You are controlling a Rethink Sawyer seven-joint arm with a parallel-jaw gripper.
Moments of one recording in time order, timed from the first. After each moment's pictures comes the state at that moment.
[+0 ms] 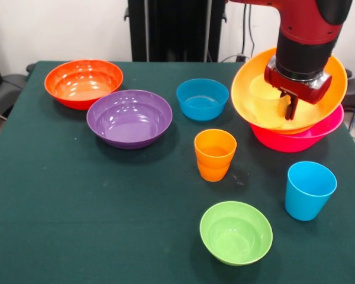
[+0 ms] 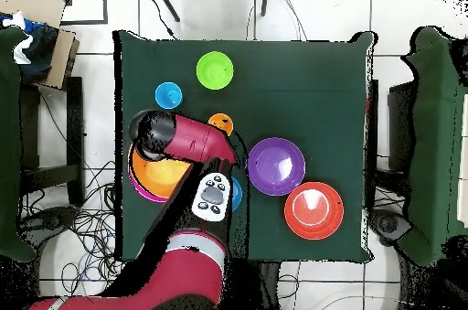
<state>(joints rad) 0.14 -0.43 -0.20 1.52 0.43 0.67 2.20</state>
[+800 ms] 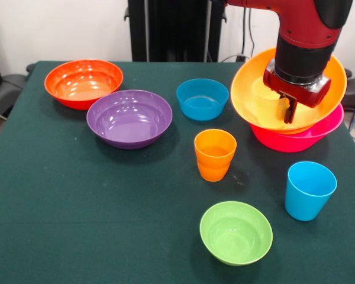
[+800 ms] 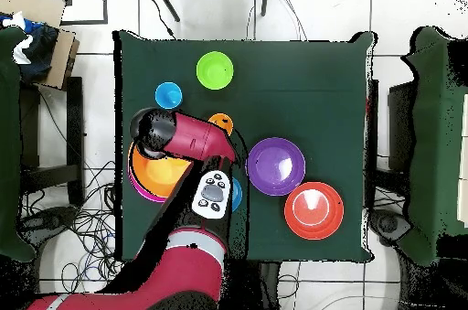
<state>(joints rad) 0.14 -0.42 -0.20 1.51 0.43 0.67 2.20</state>
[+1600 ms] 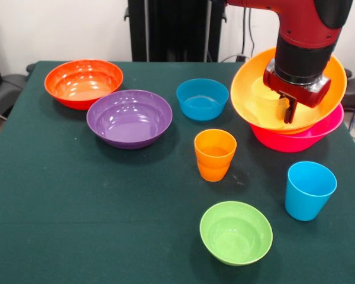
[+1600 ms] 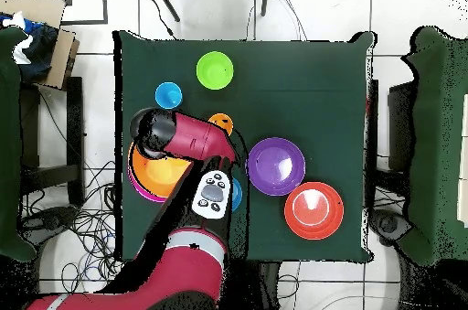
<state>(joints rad) 0.14 -0.42 -0.20 1.51 0.43 0.67 2.20</state>
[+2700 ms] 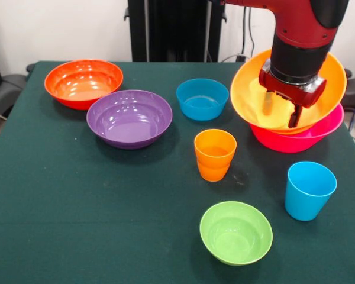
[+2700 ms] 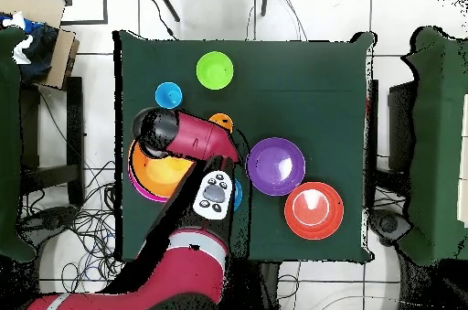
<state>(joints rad) 0.14 -0.42 -0.22 1.50 0.43 0.67 2.20</state>
